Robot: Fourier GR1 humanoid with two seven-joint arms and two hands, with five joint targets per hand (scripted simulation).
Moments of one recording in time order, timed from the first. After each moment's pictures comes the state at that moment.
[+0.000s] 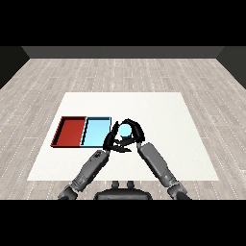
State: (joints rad) left arm -0.40 0.00 -0.46 -1.05 0.32 0.26 -0.41; right arm -0.48 0.00 0.38 -1.27 -0.18 -0.21 -0.29
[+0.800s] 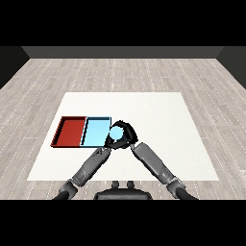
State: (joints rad) left arm -0.49 0.02 -0.51 -0.97 0.23 0.40 -0.40; right arm -0.55 -0.01 0.52 -1.24 -0.23 -0.30 -0.28
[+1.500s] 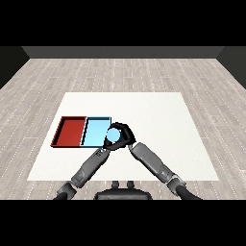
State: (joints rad) left arm -0.46 0.03 -0.53 -0.99 0.22 0.52 -0.41; right arm -0.59 -0.02 0.60 -1.21 -0.30 -0.34 -0.33
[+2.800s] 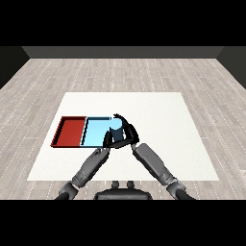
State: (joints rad) left arm -0.46 0.01 -0.46 -0.97 0.29 0.44 -0.40; right arm -0.52 0.00 0.50 -1.24 -0.35 -0.26 -0.29
